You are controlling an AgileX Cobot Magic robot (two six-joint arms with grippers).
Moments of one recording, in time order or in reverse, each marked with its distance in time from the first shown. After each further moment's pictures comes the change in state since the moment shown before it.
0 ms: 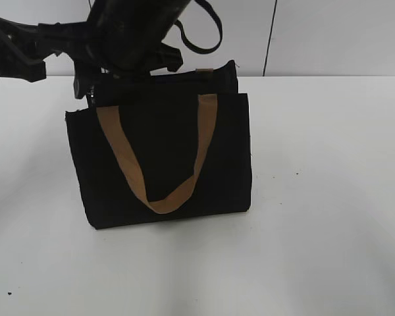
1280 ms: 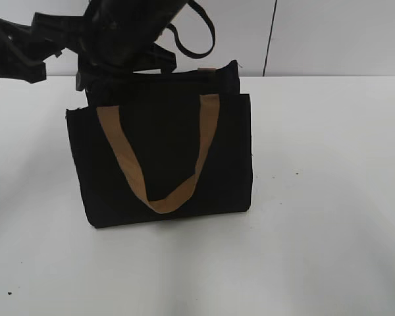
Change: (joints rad) left arm 0.000 0.000 -0.001 0.005 0.007 0.000; right arm 0.000 0.017 -0.003 0.011 -0.075 0.104
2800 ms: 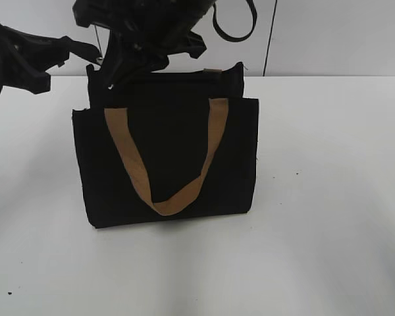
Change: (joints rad) left arm -0.020 -0.008 0.004 0.047 0.070 0.003; right arm -0.144 -0.046 -0.002 0.280 0.249 -0.421
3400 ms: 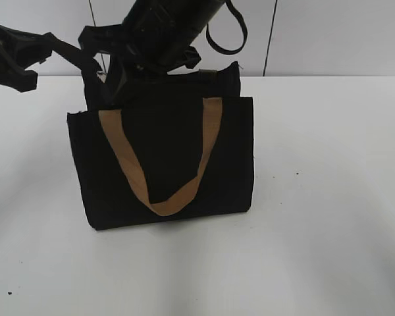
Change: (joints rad) left arm 0.001 -0.074 0.001 0.035 0.128 0.000; right arm 0.000 0.053 -0.003 -0.011 0.007 -0.118
